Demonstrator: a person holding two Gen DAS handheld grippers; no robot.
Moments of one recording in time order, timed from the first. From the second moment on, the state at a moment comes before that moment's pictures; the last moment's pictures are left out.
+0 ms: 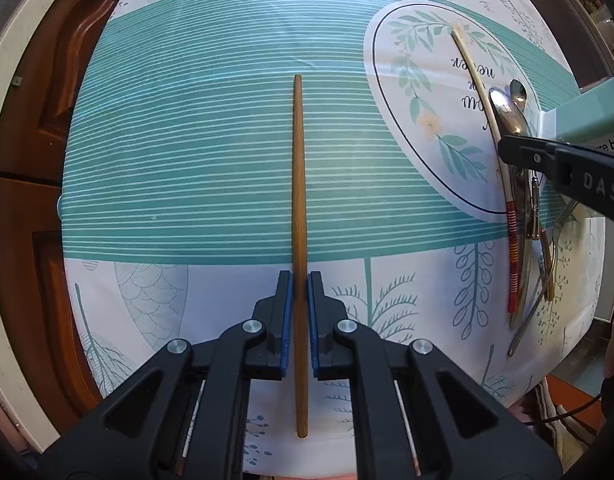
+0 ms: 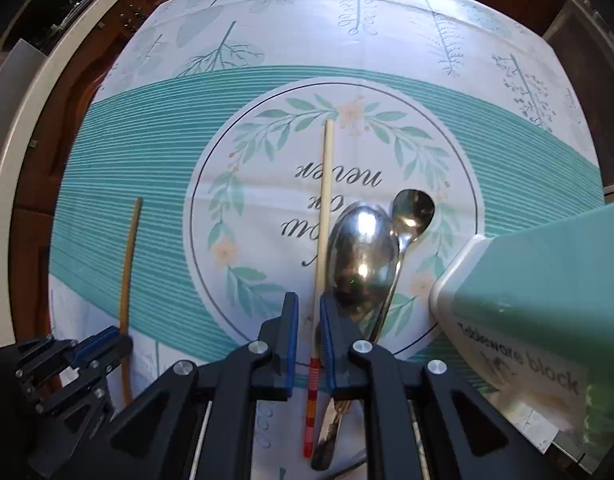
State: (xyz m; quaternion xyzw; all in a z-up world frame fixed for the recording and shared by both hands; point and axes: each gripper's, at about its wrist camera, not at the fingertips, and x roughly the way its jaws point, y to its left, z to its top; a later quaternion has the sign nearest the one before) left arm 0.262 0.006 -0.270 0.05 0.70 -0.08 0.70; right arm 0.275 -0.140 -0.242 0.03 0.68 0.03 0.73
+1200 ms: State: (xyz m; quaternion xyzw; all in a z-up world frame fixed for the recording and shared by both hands) left arm 0.201 0.013 -0.199 -0.02 0.54 -0.13 0.83; right arm 0.170 -0.146 -0.199 0.10 0.56 0.19 0.80
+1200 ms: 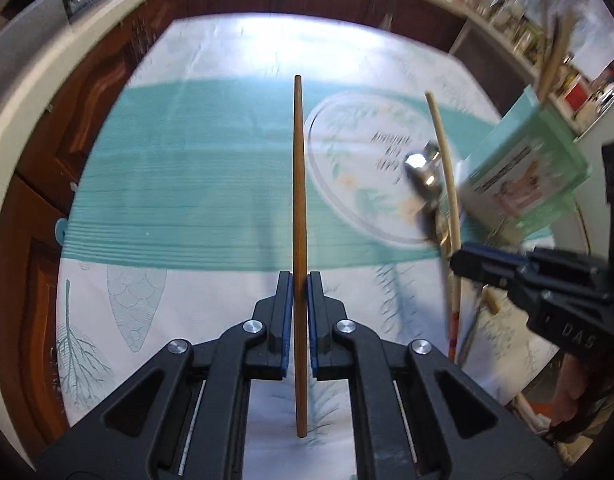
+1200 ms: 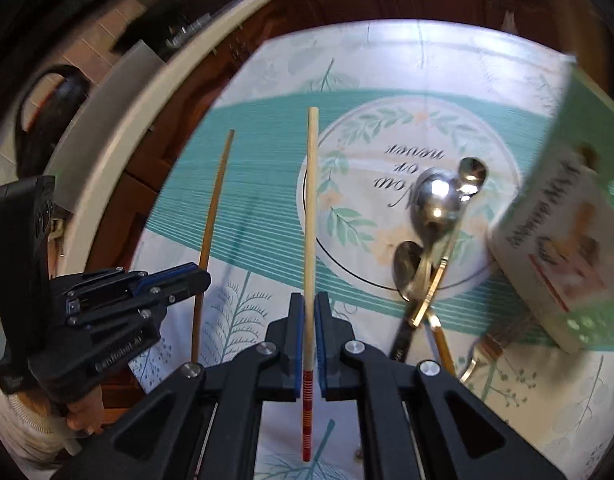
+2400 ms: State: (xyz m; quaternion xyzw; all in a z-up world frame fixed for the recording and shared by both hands) left arm 0.263 -0.215 -0.049 -0.05 0.22 -0.27 0.94; right arm 0.168 -0.312 -0.071 0.09 0.15 0.11 0.98
